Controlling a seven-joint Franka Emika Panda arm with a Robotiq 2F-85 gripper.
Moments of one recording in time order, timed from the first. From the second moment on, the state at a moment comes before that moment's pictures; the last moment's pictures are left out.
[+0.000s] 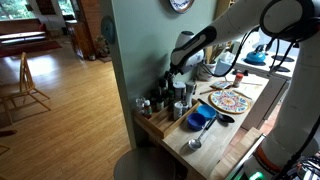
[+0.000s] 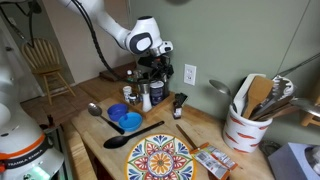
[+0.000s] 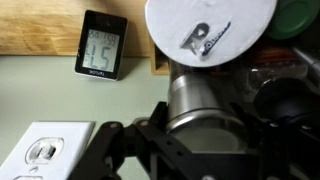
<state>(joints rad) 0.01 0.19 -0.01 -2.12 0.04 2.68 -0.20</state>
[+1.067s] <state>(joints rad) -0.05 0.00 -0.05 -1.99 0.06 2.37 -0.21</state>
